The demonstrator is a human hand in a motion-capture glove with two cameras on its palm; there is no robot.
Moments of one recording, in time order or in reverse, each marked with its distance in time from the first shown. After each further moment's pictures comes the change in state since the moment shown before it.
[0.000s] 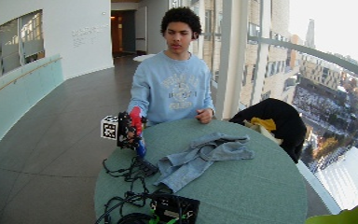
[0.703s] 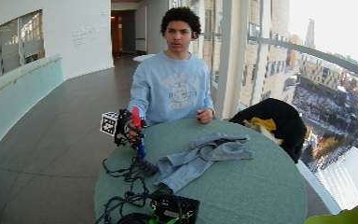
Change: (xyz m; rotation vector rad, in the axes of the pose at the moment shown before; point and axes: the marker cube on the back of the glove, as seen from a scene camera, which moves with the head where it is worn) arm -0.014 -0.010 -0.001 0.066 0.121 -0.062
